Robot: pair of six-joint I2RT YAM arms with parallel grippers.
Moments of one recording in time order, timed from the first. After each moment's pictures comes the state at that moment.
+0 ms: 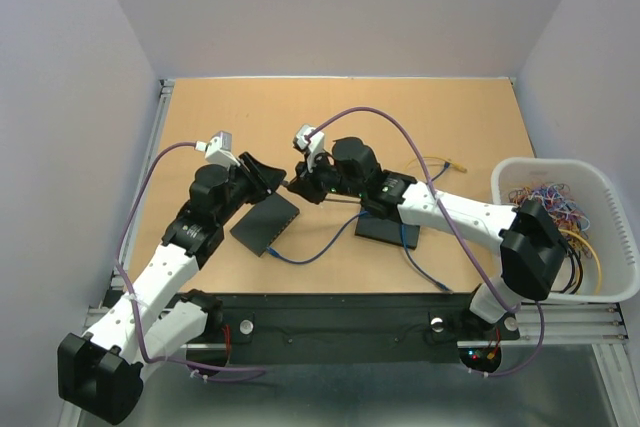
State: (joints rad) left arm -0.41 0.84 0.60 -0.05 0.07 -0.81; right arm 0.92 1.59 1.18 0.09 -0.23 0.06
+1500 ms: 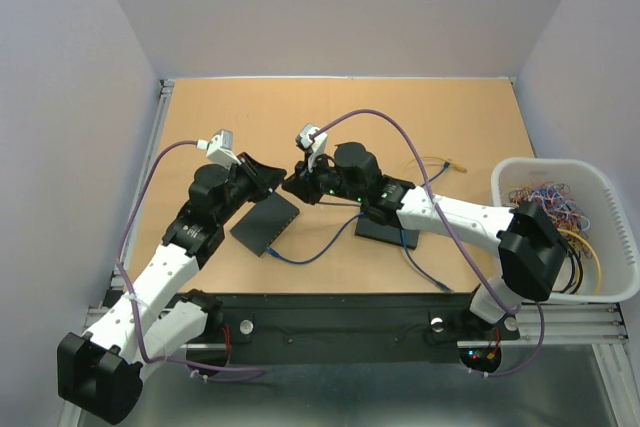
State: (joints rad) left arm -0.42 0.84 0.60 0.01 0.11 -0.84; right arm 0.94 1.58 1.13 0.23 -0.20 0.14
